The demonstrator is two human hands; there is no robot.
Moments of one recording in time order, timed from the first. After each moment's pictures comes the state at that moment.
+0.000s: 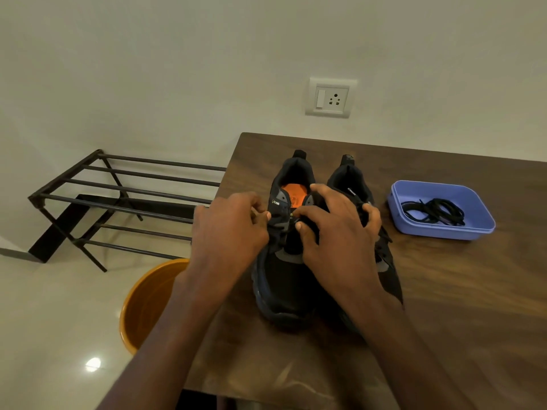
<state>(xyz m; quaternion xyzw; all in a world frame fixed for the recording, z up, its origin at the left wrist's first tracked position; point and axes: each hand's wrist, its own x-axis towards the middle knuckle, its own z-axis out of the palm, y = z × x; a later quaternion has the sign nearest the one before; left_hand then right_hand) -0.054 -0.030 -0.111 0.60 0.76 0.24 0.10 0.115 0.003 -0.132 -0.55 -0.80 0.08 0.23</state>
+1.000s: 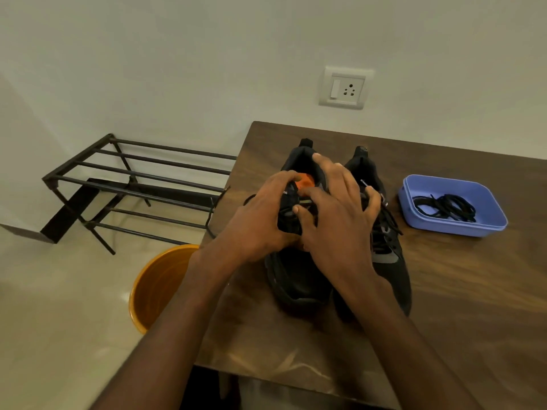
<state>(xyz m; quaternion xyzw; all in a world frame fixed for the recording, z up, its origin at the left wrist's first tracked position) -0.064 -0.012 -0.145 0.70 0.61 0.29 0.25 0.094 0.010 -0.141 -0.54 -0.80 0.05 0.25</state>
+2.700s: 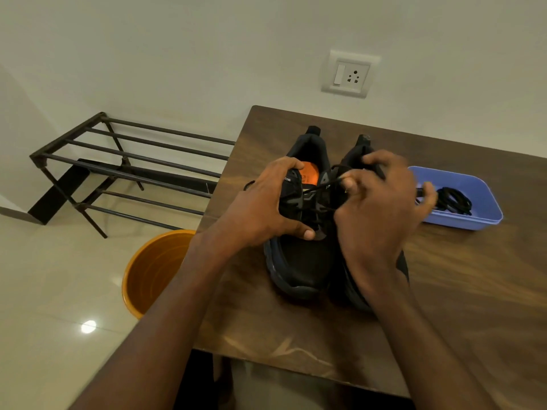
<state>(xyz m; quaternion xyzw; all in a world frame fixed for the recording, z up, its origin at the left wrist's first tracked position) -0.064 -0.008 -0.148 0.68 0.60 0.30 0.29 0.120 0.008 -0.138 -0.59 -0.69 -0.05 0.41</state>
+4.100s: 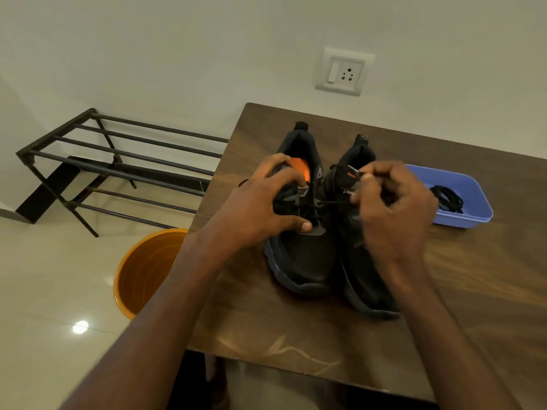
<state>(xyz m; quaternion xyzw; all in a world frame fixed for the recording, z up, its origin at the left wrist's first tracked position) -0.060 -0.010 -0.146 0.71 0.61 0.26 0.22 0.149 0.010 -0.127 -0.49 -0.67 0.17 0.54</state>
